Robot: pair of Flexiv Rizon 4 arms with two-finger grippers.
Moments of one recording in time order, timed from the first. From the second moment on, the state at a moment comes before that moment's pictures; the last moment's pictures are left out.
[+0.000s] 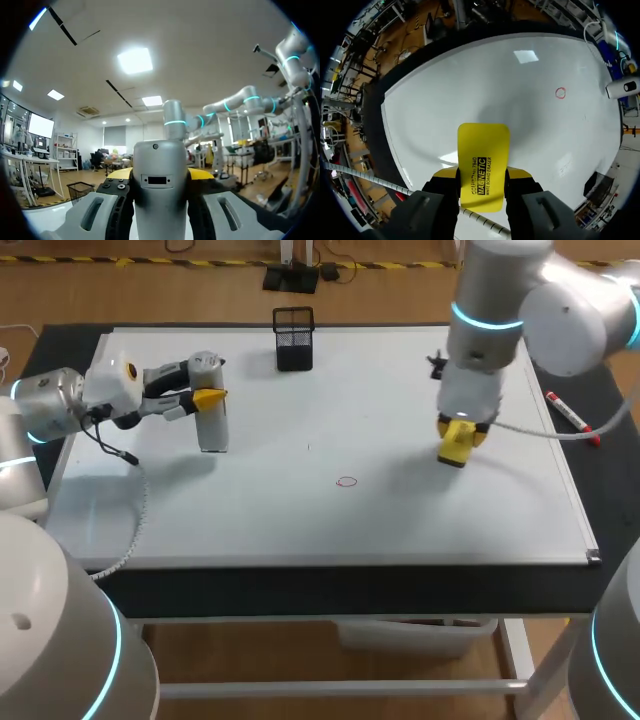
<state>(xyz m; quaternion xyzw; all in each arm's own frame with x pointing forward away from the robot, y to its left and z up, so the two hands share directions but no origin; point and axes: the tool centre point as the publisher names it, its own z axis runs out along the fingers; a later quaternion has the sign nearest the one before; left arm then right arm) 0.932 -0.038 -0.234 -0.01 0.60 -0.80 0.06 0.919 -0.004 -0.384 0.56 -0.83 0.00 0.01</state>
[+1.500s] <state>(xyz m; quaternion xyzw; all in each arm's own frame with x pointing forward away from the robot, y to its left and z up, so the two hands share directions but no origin) 0.932 -0.038 -0.234 -0.01 0.60 -0.80 0.06 0.858 0.221 -0.416 0.67 -0.74 -0.02 0.03</state>
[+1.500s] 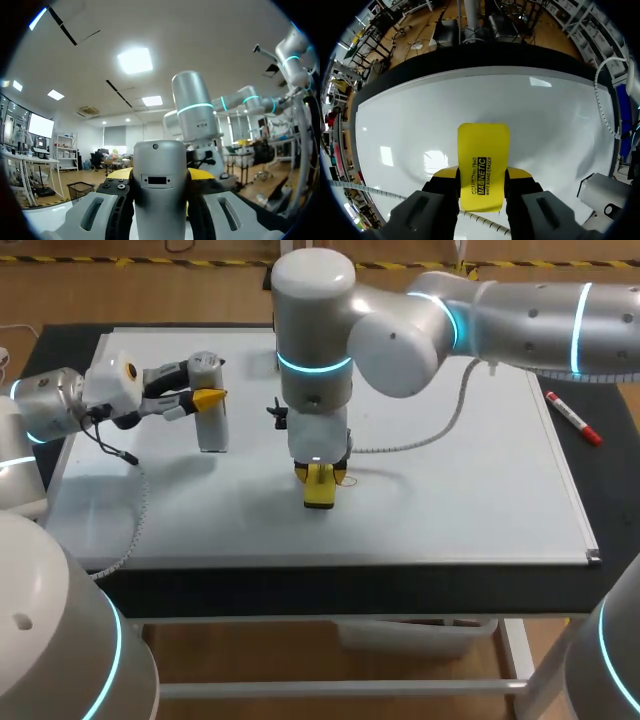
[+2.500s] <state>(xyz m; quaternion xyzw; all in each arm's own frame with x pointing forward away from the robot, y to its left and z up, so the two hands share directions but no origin) 0.932 -0.038 -0.233 -0.01 0.60 -0.80 0.06 0.862 0.178 -0.431 0.66 -0.75 -0.03 0.02</state>
